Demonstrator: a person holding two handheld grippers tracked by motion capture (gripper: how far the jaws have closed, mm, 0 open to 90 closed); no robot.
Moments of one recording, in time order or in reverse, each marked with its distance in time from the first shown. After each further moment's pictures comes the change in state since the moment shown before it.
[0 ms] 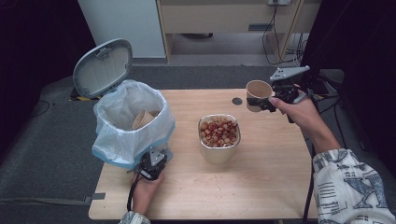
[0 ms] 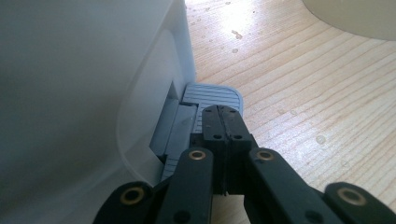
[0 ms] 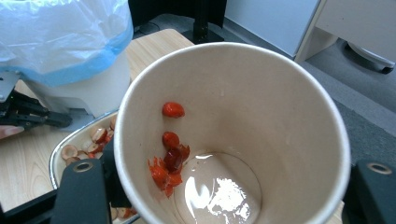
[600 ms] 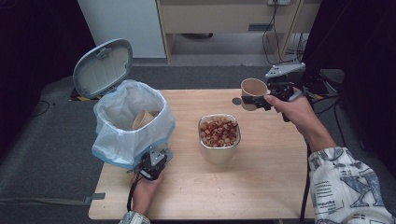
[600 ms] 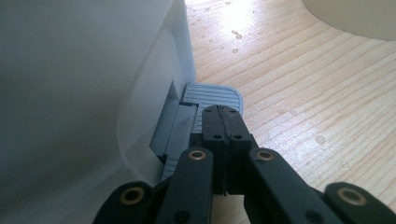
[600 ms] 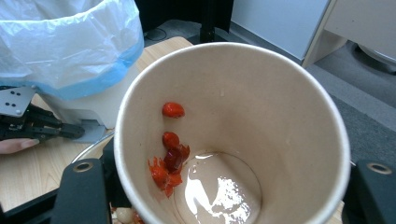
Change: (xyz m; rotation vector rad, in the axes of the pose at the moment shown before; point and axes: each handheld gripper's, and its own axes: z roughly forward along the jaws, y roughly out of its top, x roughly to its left) left arm 0.000 0.000 0.000 -0.003 -0.001 -0.003; right arm 0.008 0.013 0.007 -0.015 0.028 0.021
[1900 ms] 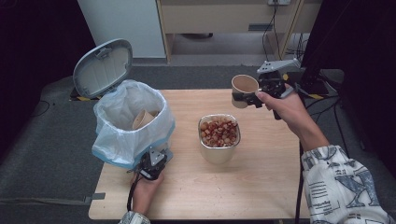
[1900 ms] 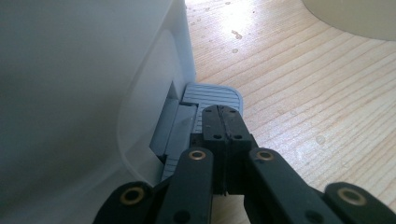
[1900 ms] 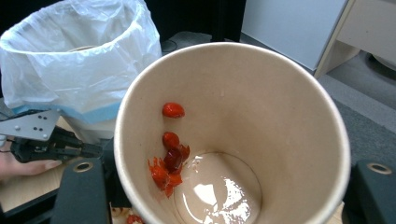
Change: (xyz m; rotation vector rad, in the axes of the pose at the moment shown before) left arm 0.000 0.000 0.000 0.000 -0.001 -0.001; right arm 0.020 0.023 0.008 -0.036 0.038 0.011
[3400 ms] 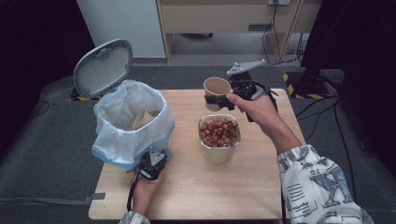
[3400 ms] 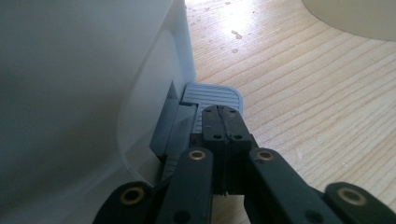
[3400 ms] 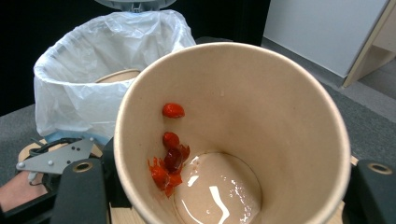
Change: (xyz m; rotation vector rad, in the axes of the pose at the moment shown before) left arm 0.000 0.000 0.000 0.001 -0.001 0.003; right arm 0.049 0.027 0.052 -0.010 0.069 0.006
